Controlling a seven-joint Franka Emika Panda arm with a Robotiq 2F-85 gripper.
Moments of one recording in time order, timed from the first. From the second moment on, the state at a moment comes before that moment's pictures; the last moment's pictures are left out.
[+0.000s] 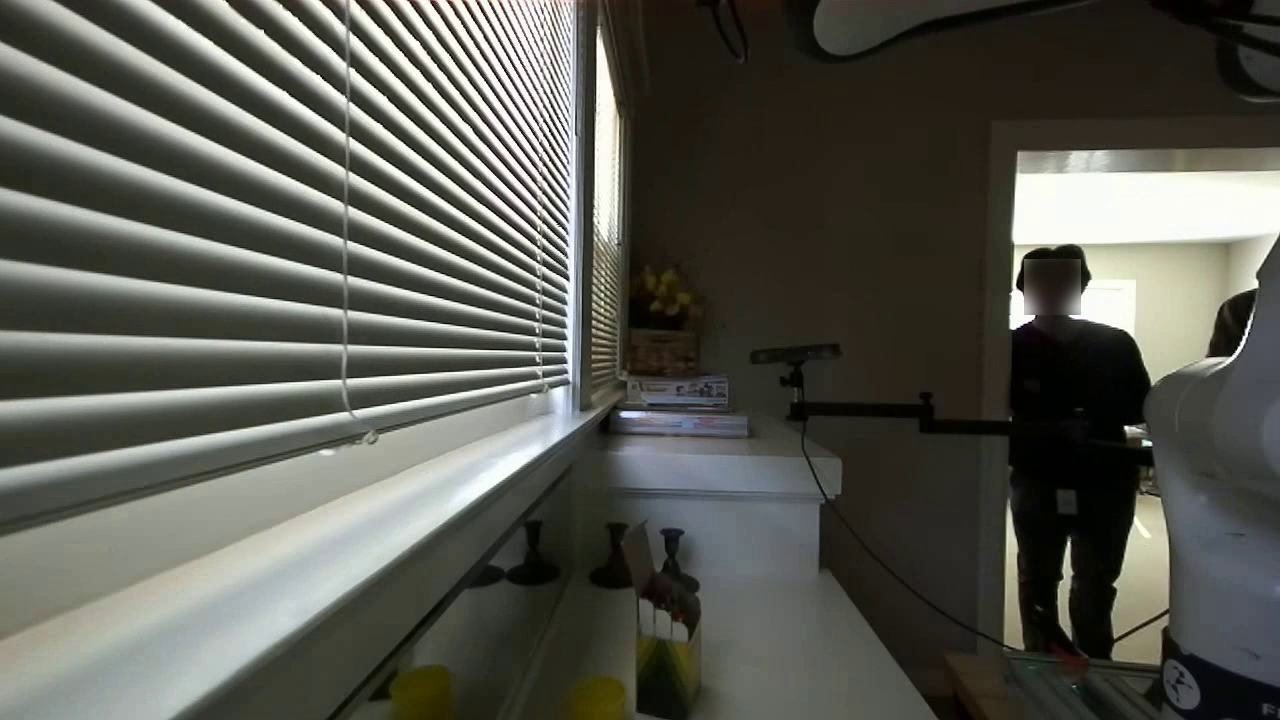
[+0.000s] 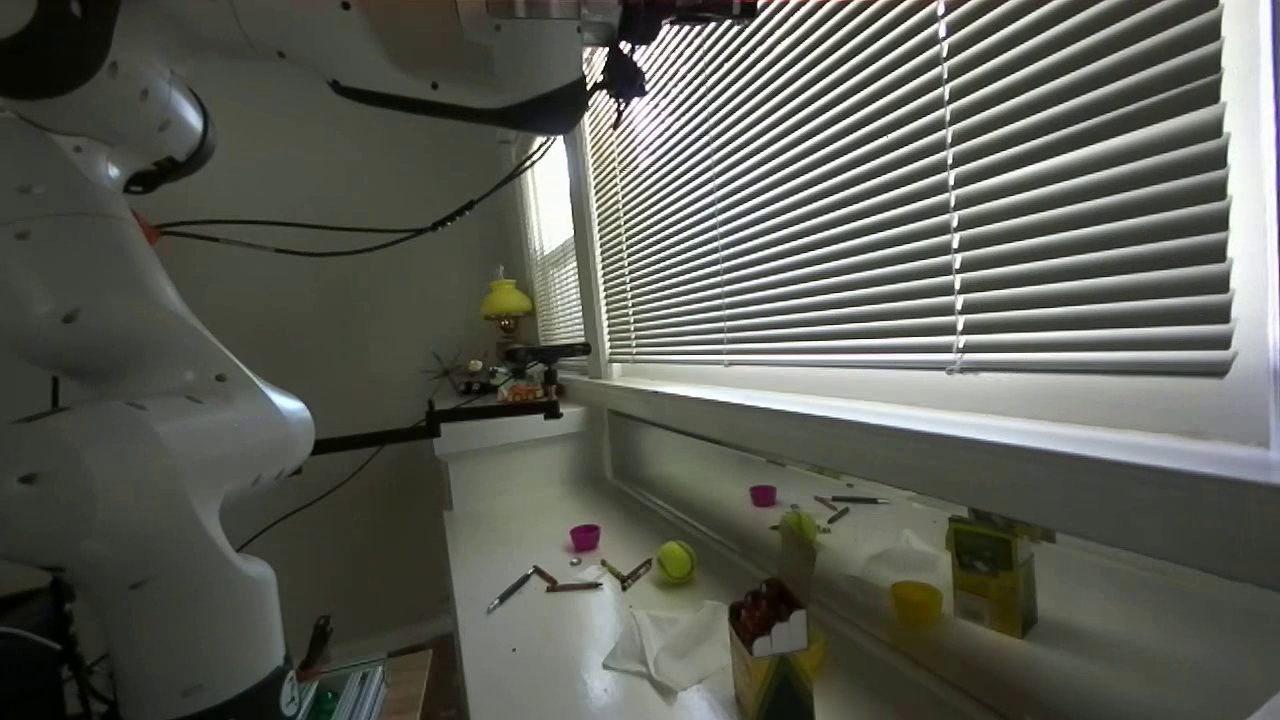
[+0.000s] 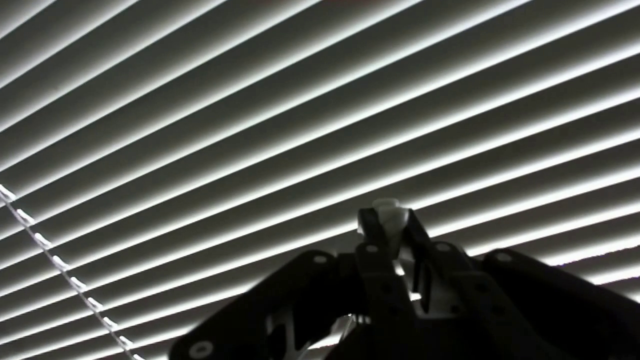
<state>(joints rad) -0.31 -0.41 0.29 -1.91 -0.95 3.10 1.49</state>
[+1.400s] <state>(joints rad) -0.51 -0.41 0.45 -1.95 -0.96 3.10 1.46</state>
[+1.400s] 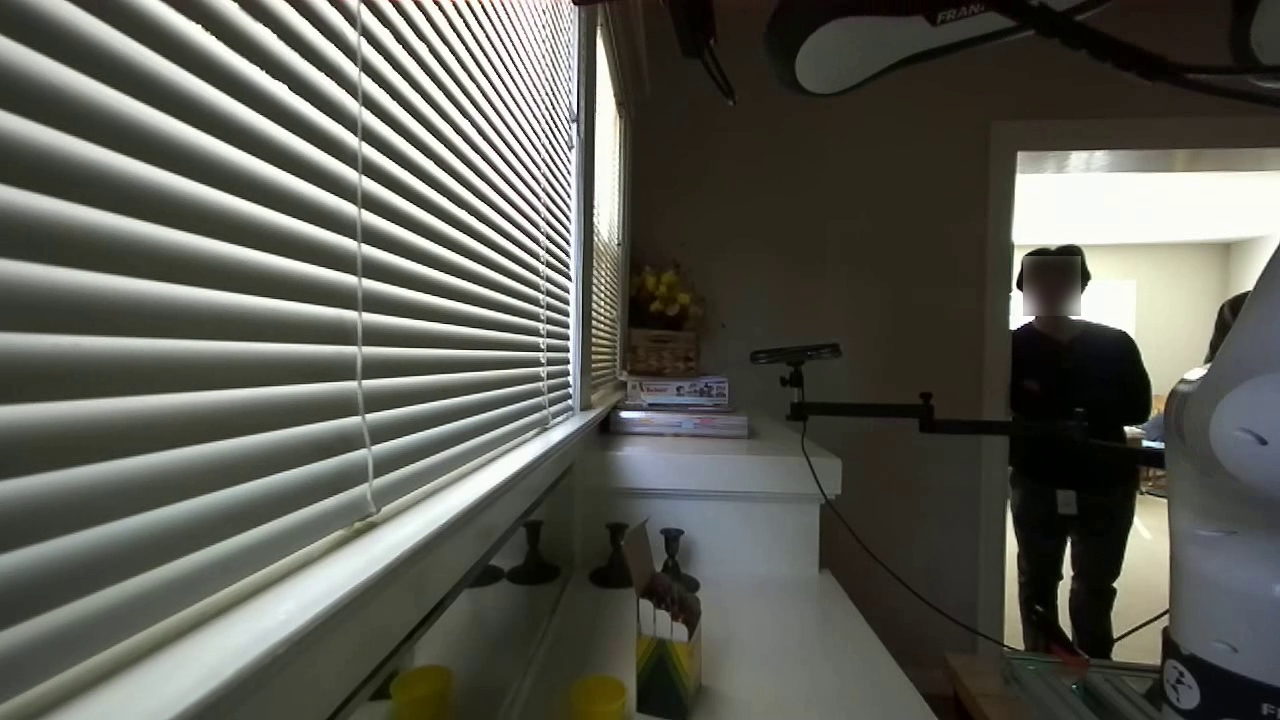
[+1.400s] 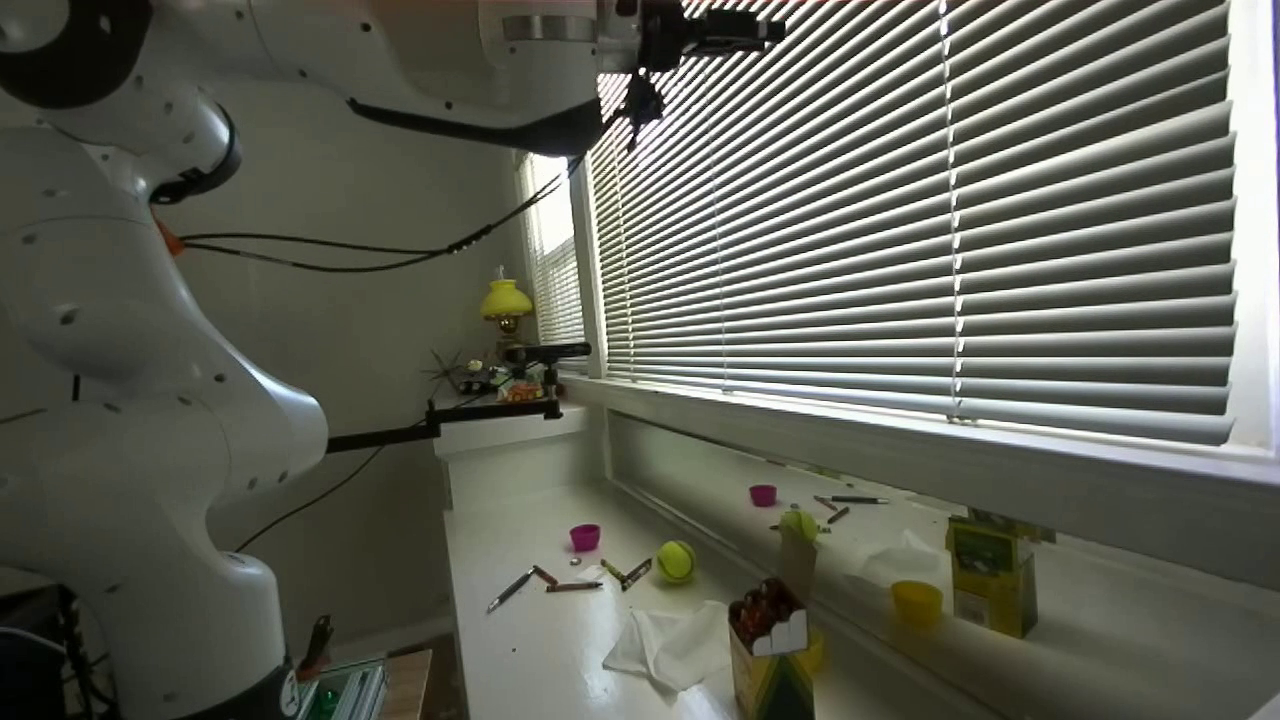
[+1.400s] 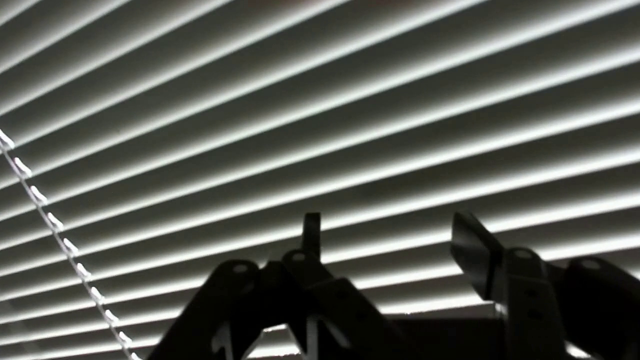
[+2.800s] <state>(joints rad) 0.25 -0.60 -0.01 -2.34 -0.62 2.48 0.37</state>
